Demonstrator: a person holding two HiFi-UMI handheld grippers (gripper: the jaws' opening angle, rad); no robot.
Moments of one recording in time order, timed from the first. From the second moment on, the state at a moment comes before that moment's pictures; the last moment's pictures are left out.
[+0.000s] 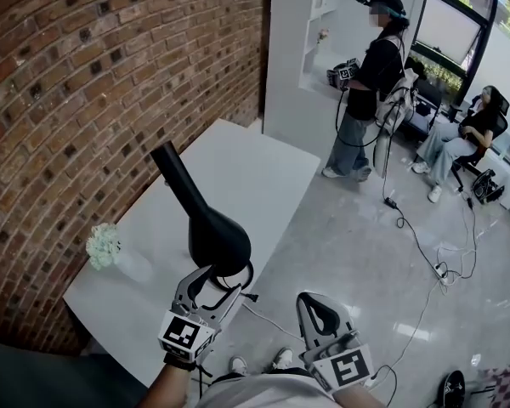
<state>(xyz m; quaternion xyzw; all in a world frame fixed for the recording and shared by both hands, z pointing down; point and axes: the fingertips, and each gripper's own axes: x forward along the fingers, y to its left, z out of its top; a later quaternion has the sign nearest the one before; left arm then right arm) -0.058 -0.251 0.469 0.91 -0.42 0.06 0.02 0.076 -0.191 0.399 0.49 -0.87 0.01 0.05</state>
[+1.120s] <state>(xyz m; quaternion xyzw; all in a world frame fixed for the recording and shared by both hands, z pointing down) -0.092 -0.212 0.432 0.86 -0.51 0.03 -0.01 0.039 -0.198 0.388 0.41 -0.91 0.01 0.01</state>
